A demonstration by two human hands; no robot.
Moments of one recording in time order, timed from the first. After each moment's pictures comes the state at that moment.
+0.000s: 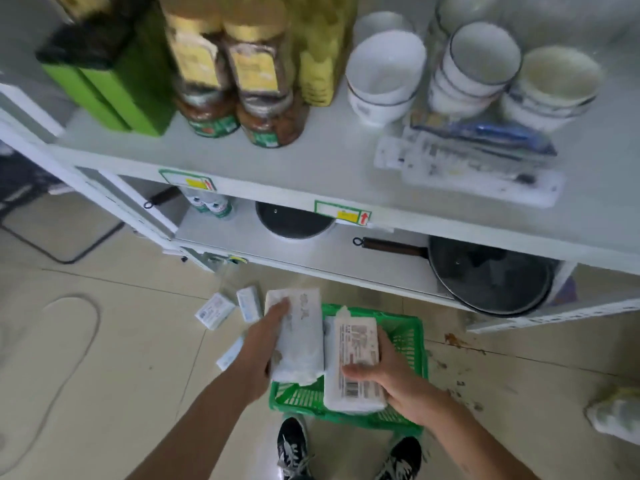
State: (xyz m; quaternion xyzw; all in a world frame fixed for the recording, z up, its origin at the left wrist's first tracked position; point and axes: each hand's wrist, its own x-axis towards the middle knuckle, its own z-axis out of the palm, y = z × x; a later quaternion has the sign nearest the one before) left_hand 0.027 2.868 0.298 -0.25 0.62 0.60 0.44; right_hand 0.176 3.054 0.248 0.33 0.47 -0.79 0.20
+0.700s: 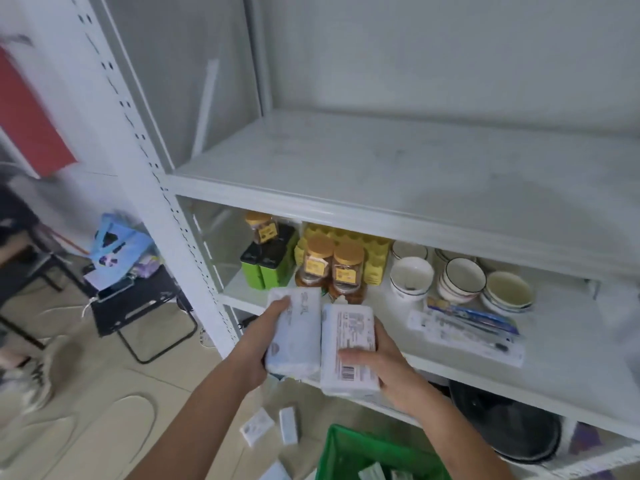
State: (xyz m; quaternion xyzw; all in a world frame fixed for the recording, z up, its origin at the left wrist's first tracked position) left_hand -0.070 2.784 0.645 -0.13 0.60 0.71 0.35; right_hand 0.042 2.987 0.599 0.19 0.58 -0.79 0.06
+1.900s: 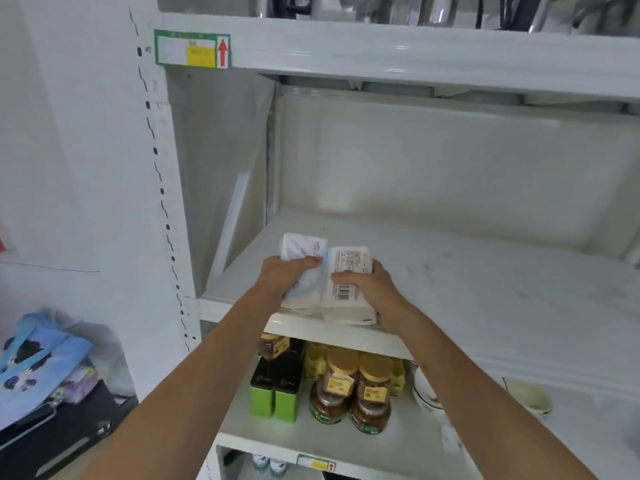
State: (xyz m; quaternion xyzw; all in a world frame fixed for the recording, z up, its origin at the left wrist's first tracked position) left_hand -0.362 2.803 0.824 0.10 0.71 0.66 0.22; right_hand -0.249 2.961 0.812 0.24 0.69 -0.66 -0.18
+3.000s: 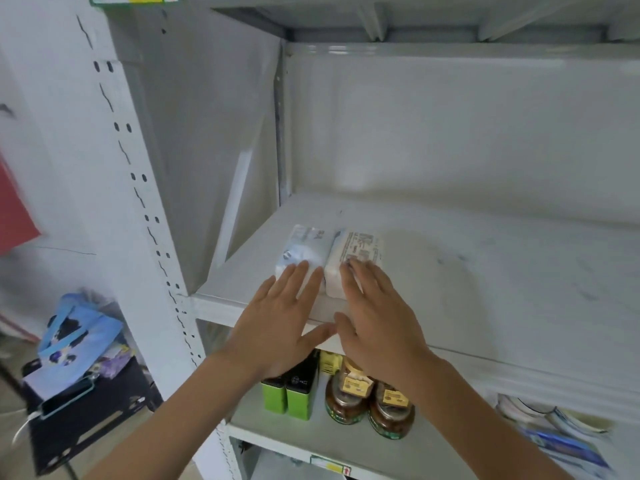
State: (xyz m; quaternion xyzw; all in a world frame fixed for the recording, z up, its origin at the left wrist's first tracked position) left_hand -0.326 2.769 0.776 0.45 0.89 0.05 -0.11; right_hand -0.221 2.933 0.786 0.08 0.98 -0.04 -0.17
